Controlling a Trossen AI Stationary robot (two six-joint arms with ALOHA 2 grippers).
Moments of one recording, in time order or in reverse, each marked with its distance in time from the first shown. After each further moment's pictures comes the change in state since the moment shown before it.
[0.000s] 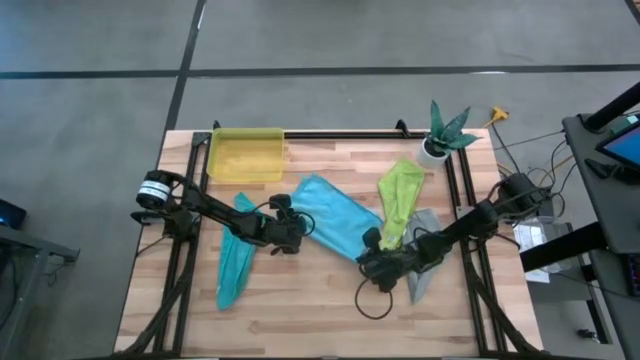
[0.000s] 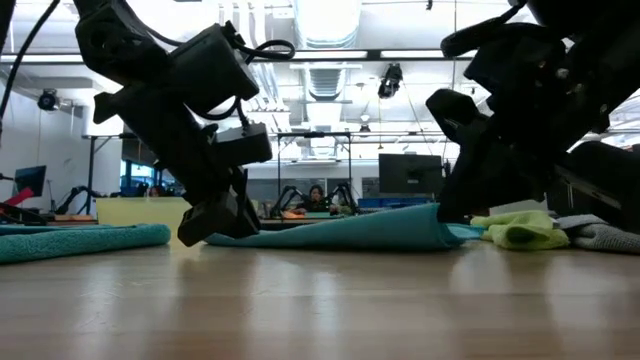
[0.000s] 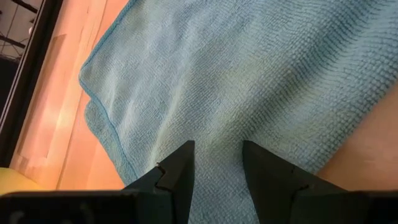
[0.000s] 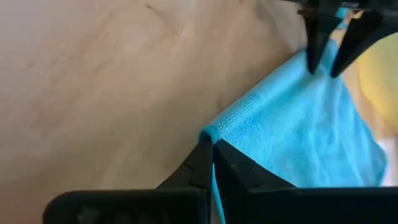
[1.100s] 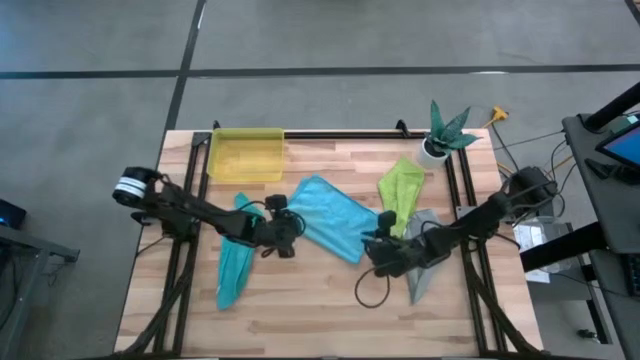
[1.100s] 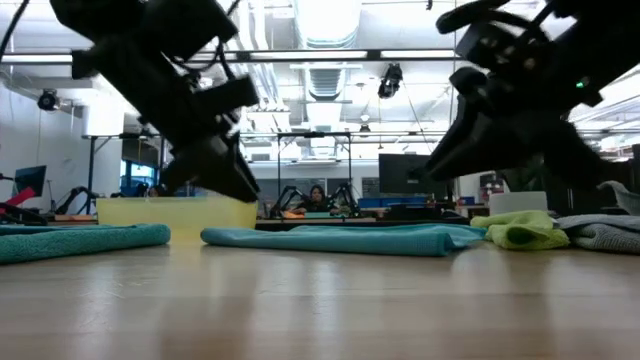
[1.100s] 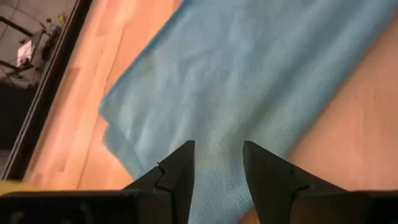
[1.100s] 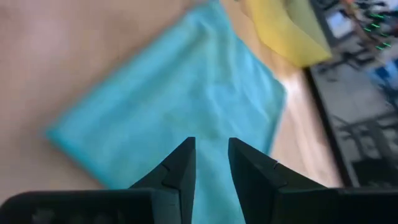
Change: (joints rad) left arm -0.061 -0.191 0.000 -0.115 0.018 -0.024; right arm -0.029 -0.129 -0.007 -0.146 0.320 0.216
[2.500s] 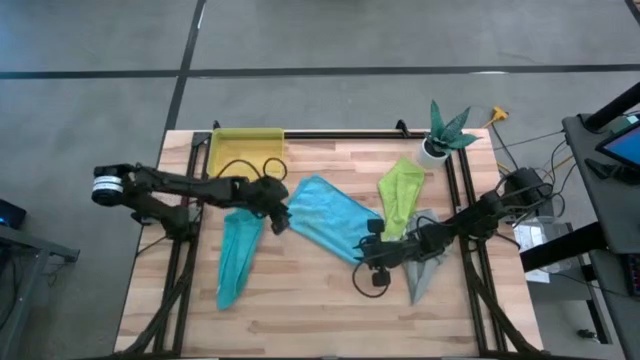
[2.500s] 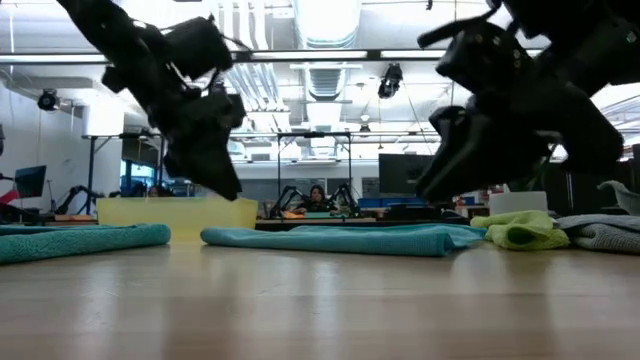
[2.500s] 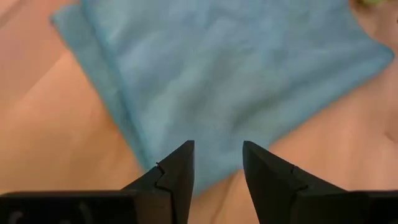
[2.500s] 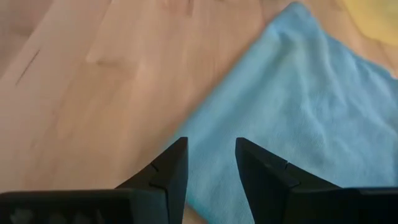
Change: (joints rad) left arm 0.408 -0.201 -0.097 -0.072 0.659 -0.368; right arm -0.056 0.049 -0.037 0.202 -0.406 0.104
